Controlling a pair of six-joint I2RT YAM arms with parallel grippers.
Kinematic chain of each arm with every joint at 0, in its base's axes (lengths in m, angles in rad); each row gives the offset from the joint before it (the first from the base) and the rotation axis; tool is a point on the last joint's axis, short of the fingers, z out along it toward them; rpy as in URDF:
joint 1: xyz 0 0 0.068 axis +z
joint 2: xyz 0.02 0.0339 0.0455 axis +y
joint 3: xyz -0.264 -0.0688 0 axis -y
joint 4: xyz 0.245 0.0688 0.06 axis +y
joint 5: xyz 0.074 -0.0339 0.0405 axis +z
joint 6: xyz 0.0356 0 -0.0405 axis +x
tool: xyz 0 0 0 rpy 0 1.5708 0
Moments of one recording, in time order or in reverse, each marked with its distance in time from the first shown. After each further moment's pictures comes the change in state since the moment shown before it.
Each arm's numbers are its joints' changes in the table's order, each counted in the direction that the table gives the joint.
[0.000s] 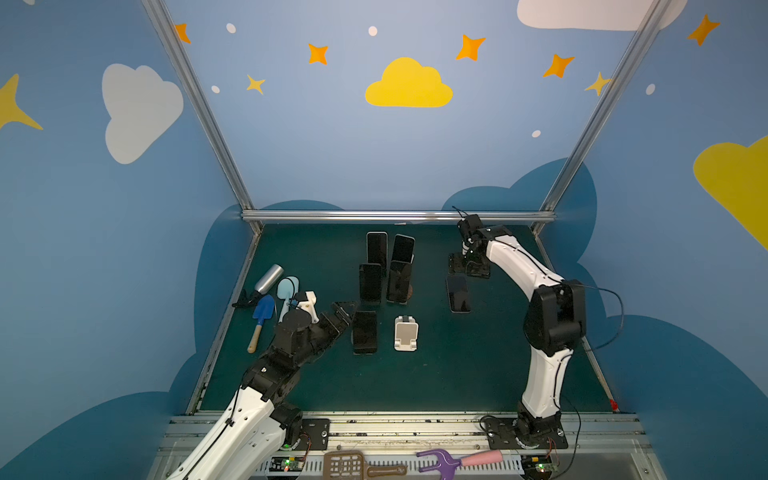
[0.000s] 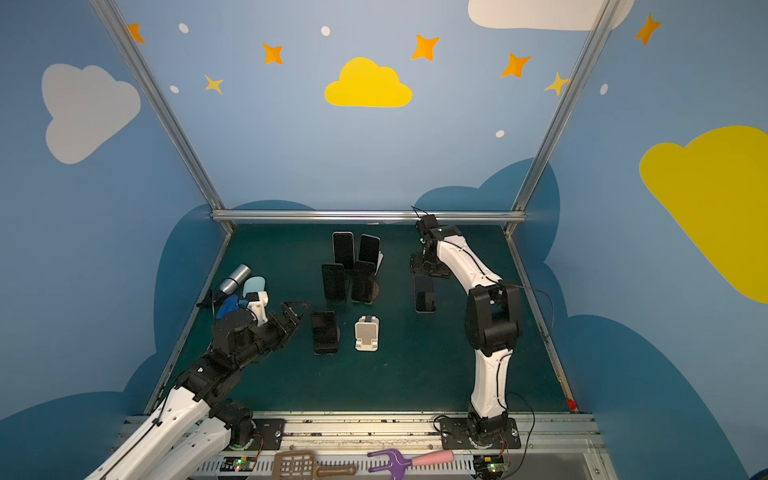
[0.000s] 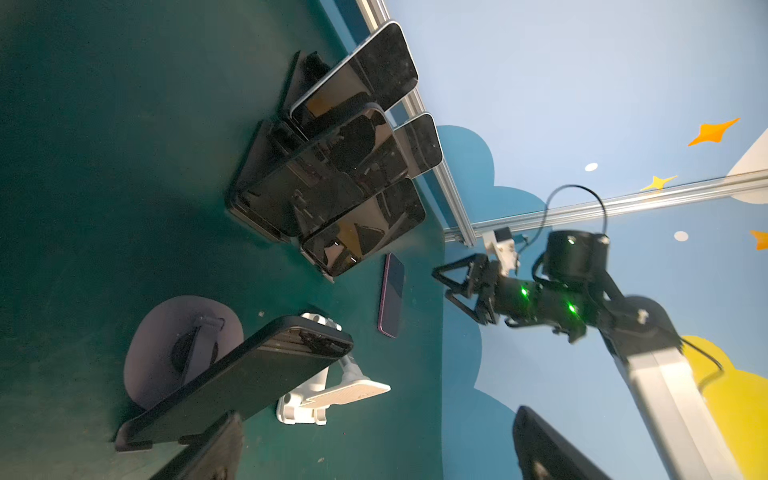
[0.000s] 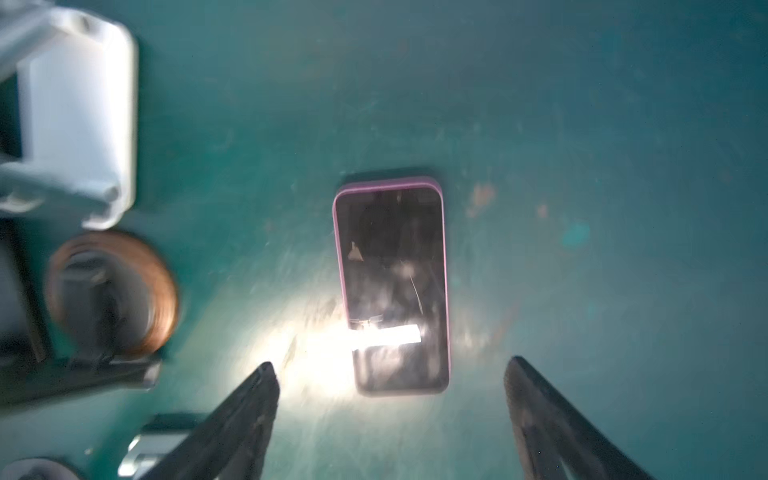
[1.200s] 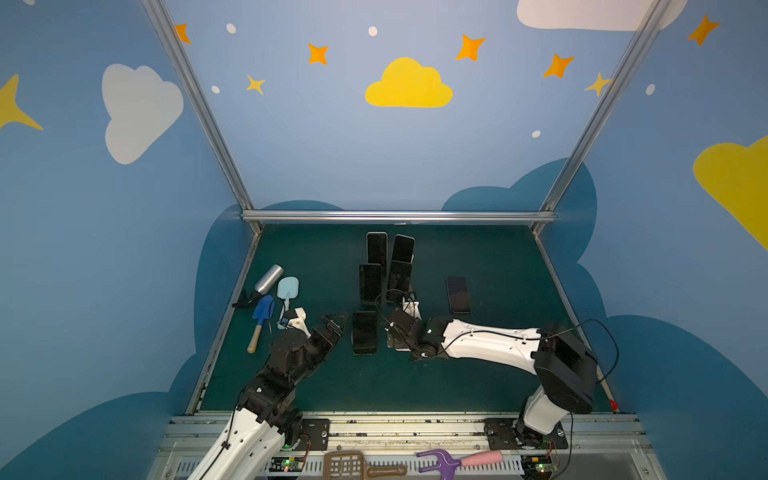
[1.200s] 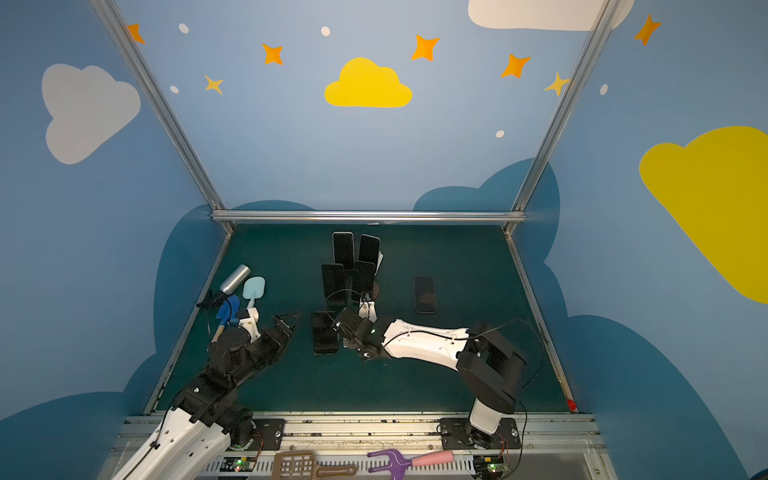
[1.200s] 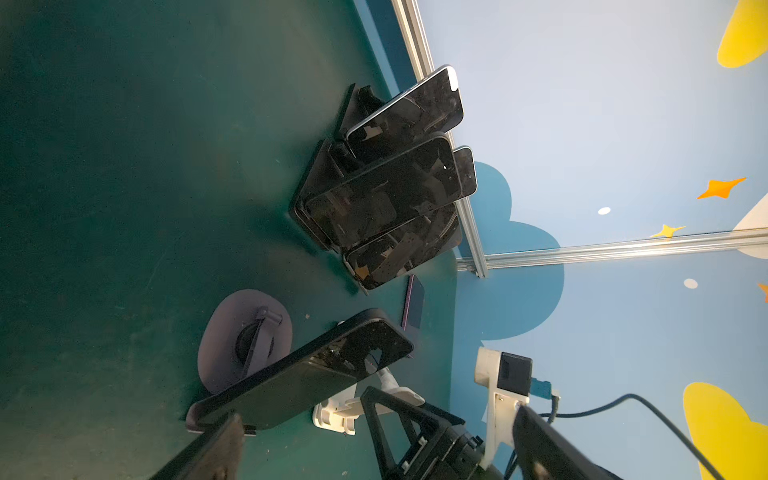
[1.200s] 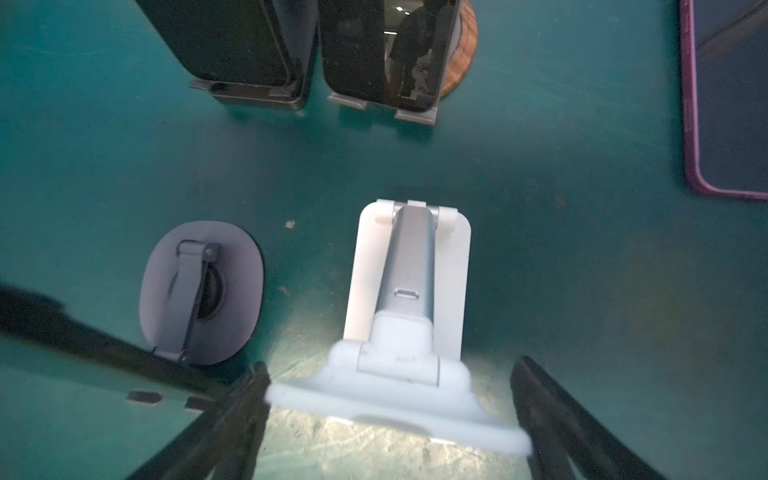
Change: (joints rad) left arm 0.000 -0.184 -0.148 0.036 0.081 -0.074; right arm 0.738 -0.183 -0.542 -0.505 -0.339 0.500
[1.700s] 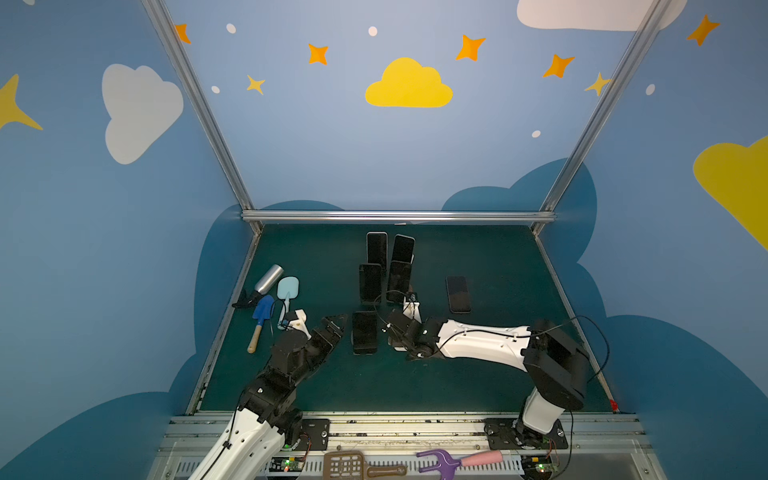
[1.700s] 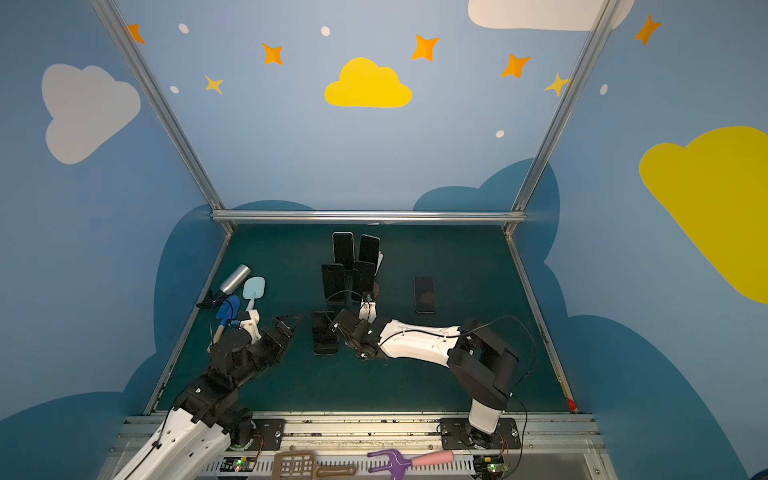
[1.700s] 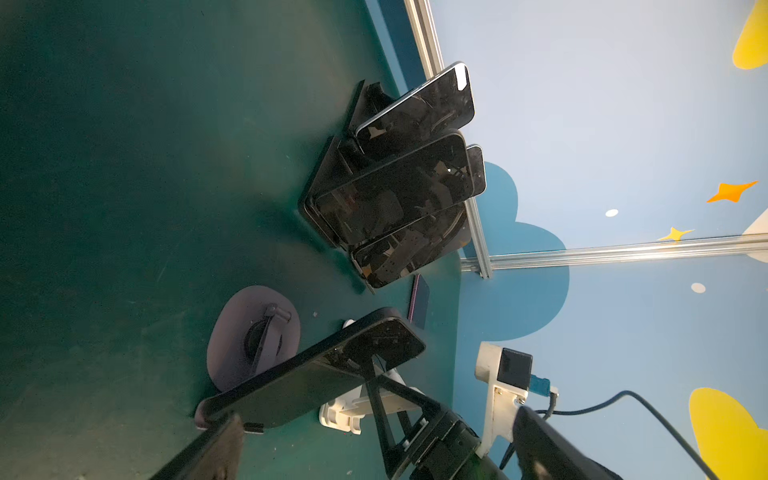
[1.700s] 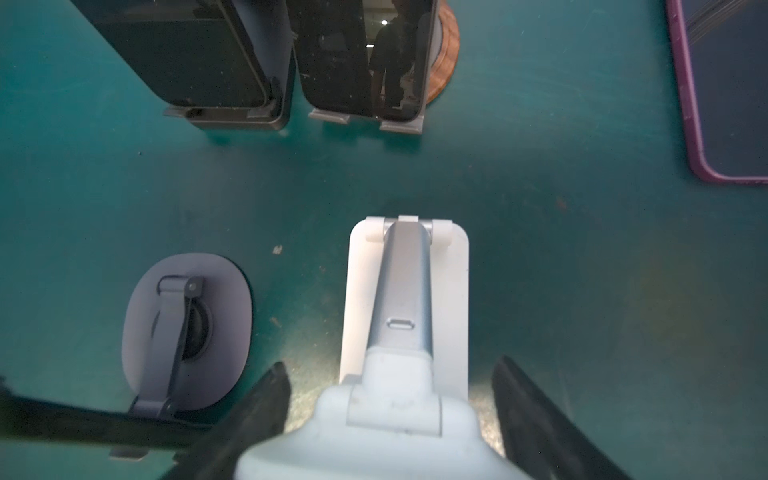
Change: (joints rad) left arm 0.000 -0.003 -0.026 -0.008 0.000 -0.011; right arm 0.000 0.034 0.001 -0.037 -0.051 0.062
